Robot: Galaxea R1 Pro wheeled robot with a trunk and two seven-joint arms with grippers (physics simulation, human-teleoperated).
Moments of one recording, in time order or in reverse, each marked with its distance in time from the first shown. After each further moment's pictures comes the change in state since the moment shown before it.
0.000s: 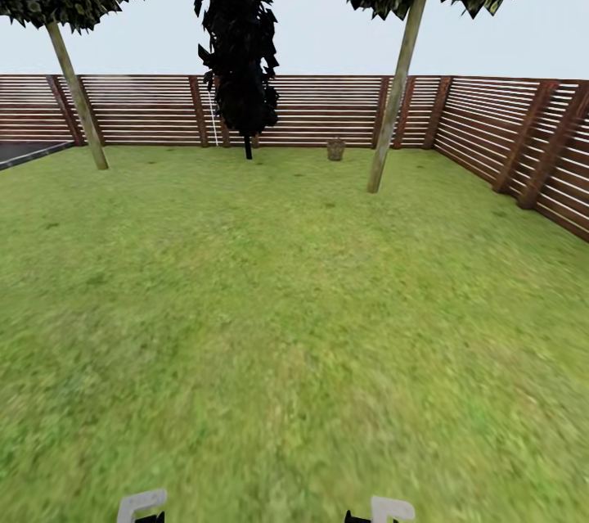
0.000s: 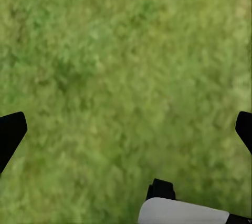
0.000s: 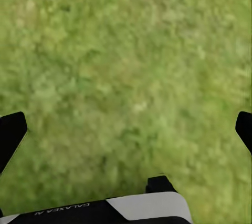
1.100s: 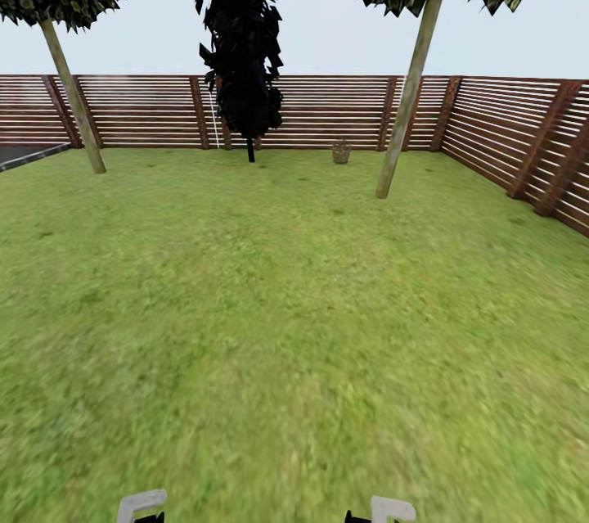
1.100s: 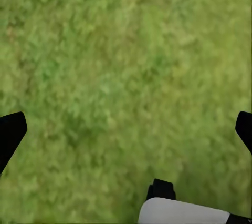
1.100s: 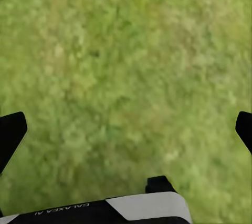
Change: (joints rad) left arm 0.000 0.000 0.000 0.000 0.000 0.000 0.000; right arm 0.000 -0.001 0.000 0.000 0.000 0.000 0.000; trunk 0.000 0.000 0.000
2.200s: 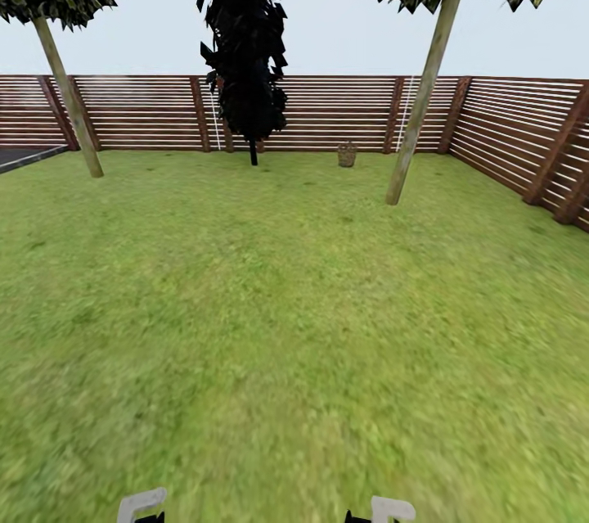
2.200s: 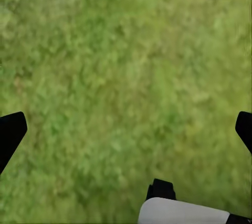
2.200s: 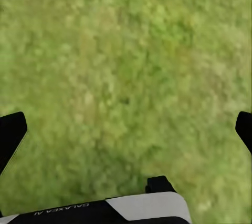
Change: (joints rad) left arm 0.000 -0.001 0.000 0.000 0.000 0.000 0.000; right arm 0.000 -0.001 0.000 0.000 0.000 0.000 0.000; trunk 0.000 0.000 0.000
